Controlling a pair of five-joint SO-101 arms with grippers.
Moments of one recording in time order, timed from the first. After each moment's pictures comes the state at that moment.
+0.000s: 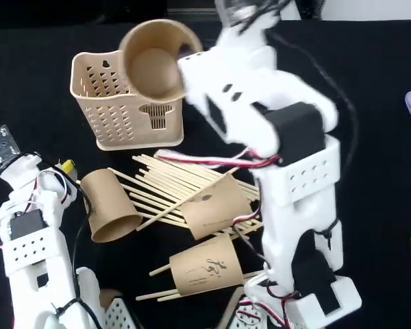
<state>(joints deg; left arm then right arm) -27.5 -57.7 69.2 40.3 10.0 -25.1 -9.5 -34.9 79.6 1.5</state>
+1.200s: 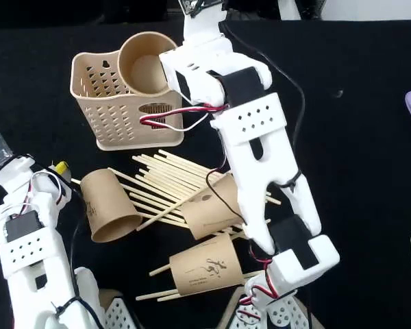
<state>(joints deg) -30.2 -57.7 69.2 40.3 10.0 -23.4 6.6 -27.8 67.1 1.5</state>
